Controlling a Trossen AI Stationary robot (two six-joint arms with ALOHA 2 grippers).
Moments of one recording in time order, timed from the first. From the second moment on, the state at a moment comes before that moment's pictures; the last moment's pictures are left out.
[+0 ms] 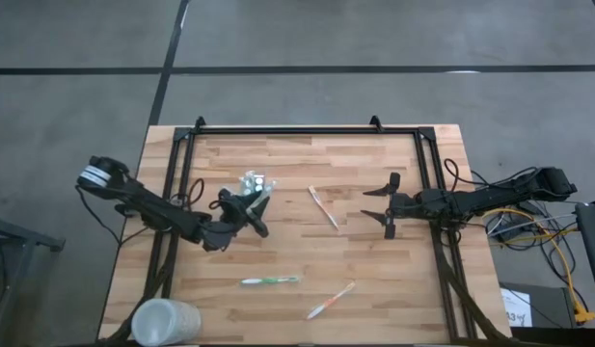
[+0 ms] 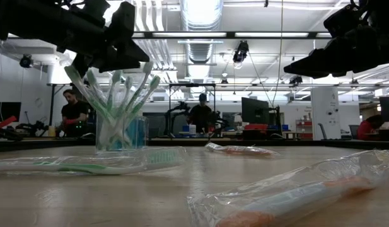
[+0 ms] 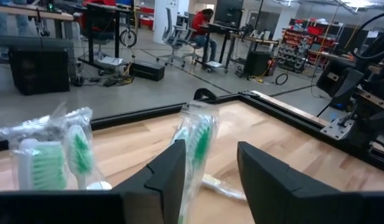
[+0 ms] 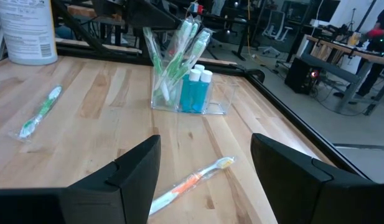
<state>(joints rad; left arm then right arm) -0.40 1.36 0.49 0.68 -1.20 -0.46 0.13 0.67 0.10 0.42 0.31 -0.11</state>
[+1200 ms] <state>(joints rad) -0.64 1.41 0.62 0.49 -1.23 -0.50 0.13 0.67 0.10 0.42 0.31 -0.11</state>
